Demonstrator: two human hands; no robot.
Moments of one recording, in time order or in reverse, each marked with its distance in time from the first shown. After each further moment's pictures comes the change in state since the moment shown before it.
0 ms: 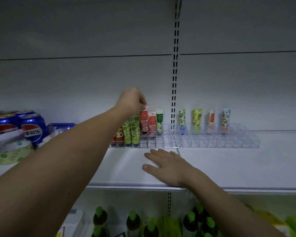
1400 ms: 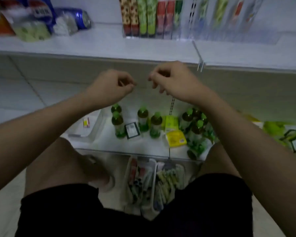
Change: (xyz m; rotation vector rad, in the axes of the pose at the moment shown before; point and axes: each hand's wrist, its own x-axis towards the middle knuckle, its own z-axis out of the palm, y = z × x) left_hand -0.304 -0.057 -0.008 -0.175 -0.309 -0.087; right_hand -0.099 -0.082 0.054 0.535 0.283 -0.076
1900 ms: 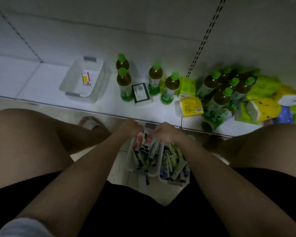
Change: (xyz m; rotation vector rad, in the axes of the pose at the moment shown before) left_hand -0.091 -0.139 0.236 -0.315 -0.483 -0.811; right_hand -0.093 0.185 0.230 -0.010 -0.694 0.776
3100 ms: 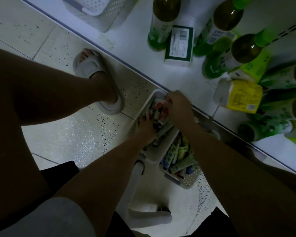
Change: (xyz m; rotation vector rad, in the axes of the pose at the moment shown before) left_hand 0.097 -0.112 0.154 0.106 -0.123 -0.150; right_hand 0.145 0.038 0.059 -0.249 0.234 -0.434
